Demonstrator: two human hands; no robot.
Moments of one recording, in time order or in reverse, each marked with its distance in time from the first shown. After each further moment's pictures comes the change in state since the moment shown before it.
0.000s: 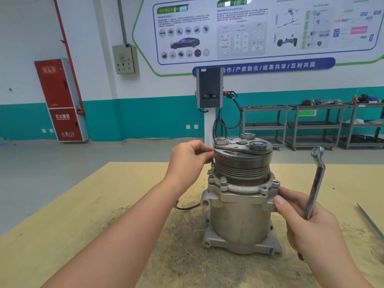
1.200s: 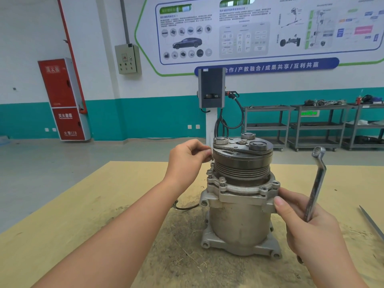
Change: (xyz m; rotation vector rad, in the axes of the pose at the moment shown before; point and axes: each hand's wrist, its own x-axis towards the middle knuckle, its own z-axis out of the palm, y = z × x) left_hand 0.008 -0.018 0.005 -0.078 0.043 0.016; right_hand 0.000 0.004 0.000 -0.020 0.019 0.015
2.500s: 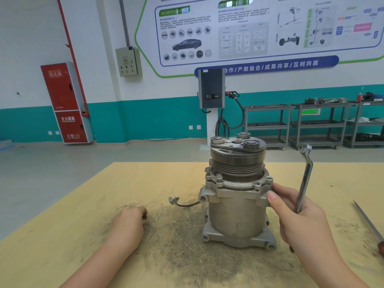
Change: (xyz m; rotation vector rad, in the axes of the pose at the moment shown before) left_hand -0.087 -0.116 -0.110 1.162 -0.182 -0.319; right_hand -0.004 -0.006 0.002 0.014 -0.022 0.012
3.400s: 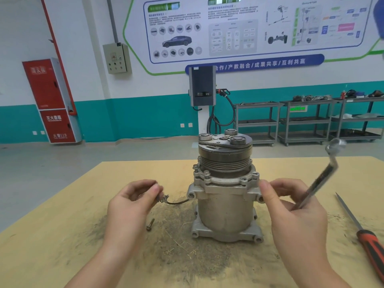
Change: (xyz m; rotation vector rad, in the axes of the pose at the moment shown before) left_hand -0.062 0.086 -0.065 -1.571 0.272 -0.063; right_hand -0.027 -0.023 0.007 -0.023 0.180 -0.255
